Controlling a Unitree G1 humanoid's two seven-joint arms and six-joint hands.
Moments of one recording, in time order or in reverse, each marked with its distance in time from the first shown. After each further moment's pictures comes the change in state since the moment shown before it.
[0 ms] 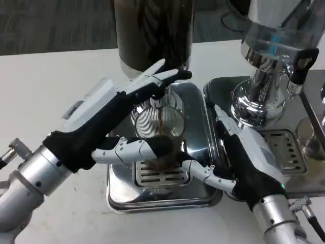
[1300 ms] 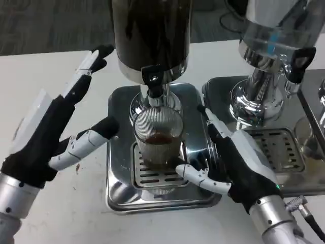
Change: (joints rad) left arm 0.170 -0.108 0.190 0.034 -0.015 -0.053 0.190; right arm -0.005 -0.010 0.014 -0.013 0.036 -0.010 0.056
